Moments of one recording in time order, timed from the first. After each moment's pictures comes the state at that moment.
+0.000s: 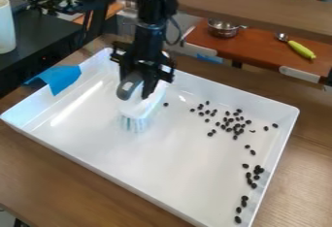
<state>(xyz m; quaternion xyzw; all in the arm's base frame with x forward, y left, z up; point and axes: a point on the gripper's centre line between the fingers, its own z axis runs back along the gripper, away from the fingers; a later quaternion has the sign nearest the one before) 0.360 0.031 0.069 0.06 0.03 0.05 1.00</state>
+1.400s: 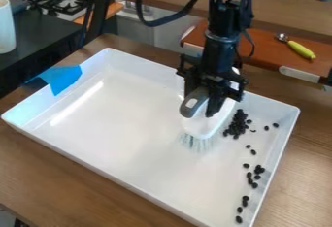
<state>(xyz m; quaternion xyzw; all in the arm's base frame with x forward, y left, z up) 0.373 -0.069 0.066 0.02 0.04 -0.07 1.00</state>
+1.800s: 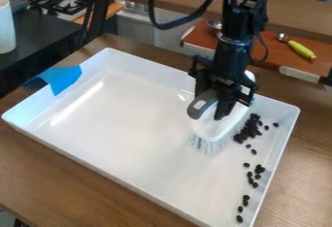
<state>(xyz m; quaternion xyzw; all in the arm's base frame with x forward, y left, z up) 0.372 -0.085 0.065 0.02 0.05 -0.14 0.99</state>
